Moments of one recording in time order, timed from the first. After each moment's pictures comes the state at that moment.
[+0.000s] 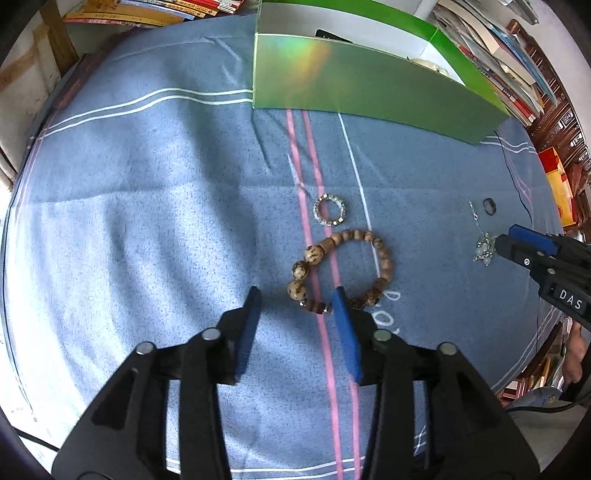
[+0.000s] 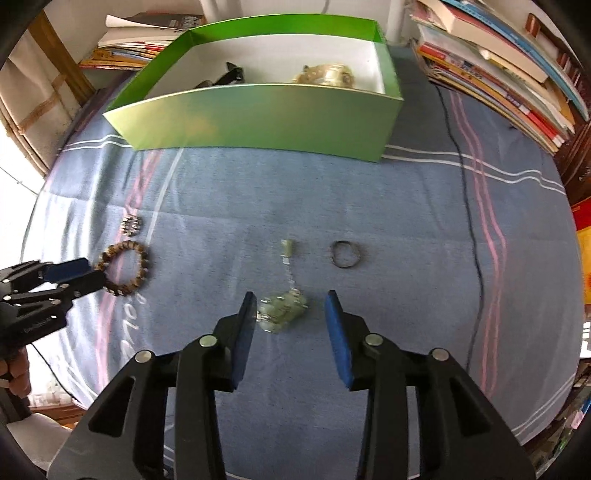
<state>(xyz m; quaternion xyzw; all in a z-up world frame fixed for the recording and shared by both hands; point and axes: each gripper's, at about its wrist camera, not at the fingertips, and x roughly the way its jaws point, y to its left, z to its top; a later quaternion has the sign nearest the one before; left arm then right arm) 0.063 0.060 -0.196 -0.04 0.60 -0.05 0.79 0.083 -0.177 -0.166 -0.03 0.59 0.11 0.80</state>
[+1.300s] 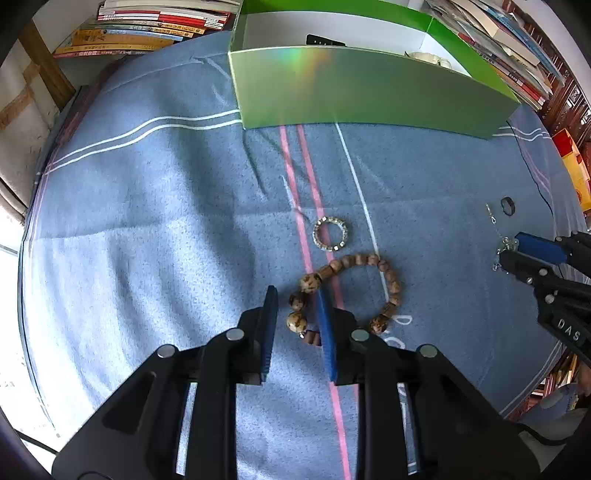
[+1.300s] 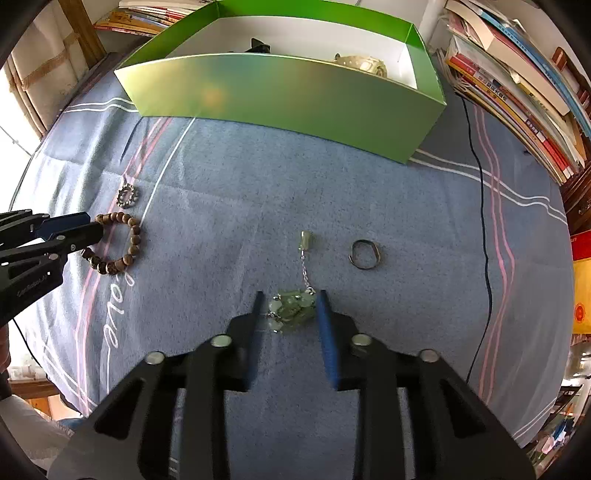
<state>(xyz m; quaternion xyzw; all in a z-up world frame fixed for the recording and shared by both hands) 0.087 0.030 -0.203 0.02 0.59 -0.03 0.81 0.082 -0.144 -0.179 -0.09 0.59 0.13 0.79</state>
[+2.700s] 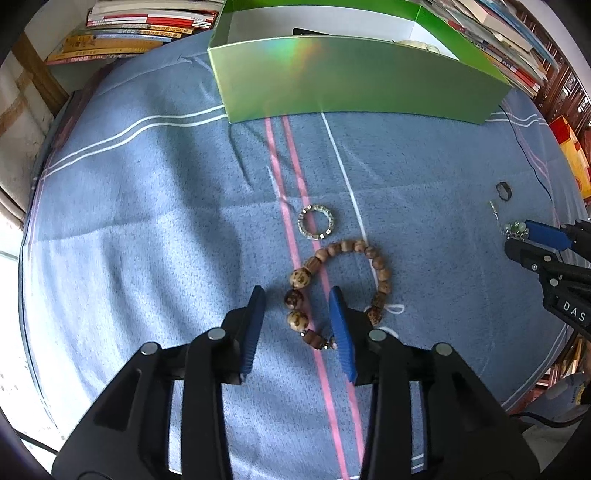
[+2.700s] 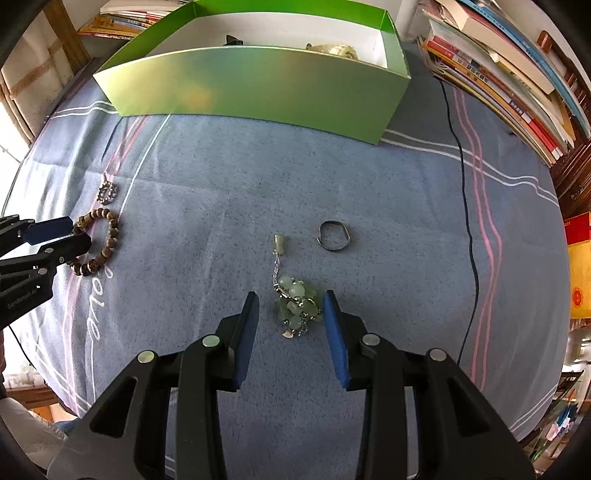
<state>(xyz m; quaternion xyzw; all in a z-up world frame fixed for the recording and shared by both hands) 0.086 0.019 -0.208 0.04 0.60 -0.04 0.80 0.074 -0.173 -0.177 -0.09 0.60 0.10 0.79</state>
